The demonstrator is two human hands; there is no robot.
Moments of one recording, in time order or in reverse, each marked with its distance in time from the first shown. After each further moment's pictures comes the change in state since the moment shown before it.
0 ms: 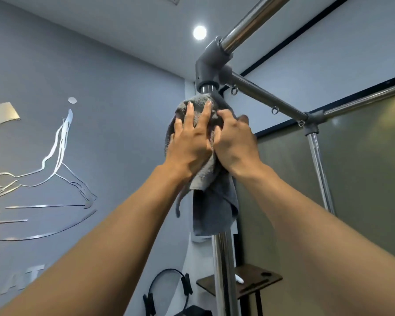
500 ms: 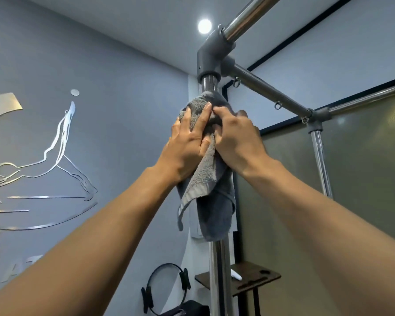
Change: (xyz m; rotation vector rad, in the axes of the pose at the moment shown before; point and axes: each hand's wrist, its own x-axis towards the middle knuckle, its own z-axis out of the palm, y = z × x) left_hand -0.017 -0.018 0.007 -0.046 -0.078 0.047; right_hand -0.007 0.012 -0.004 -0.073 -0.063 -0.170
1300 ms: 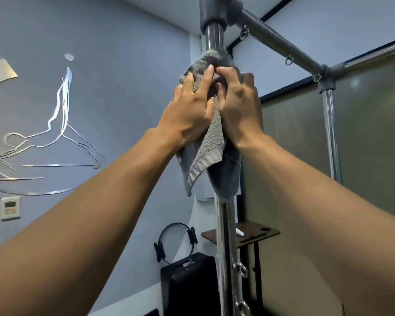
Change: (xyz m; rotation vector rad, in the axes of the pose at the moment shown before) left_hand -0.016 0.007 -0.005 0.132 -0.034 -0.004; right_hand -0.018 -0.002 0.030 0.184 0.192 0.128
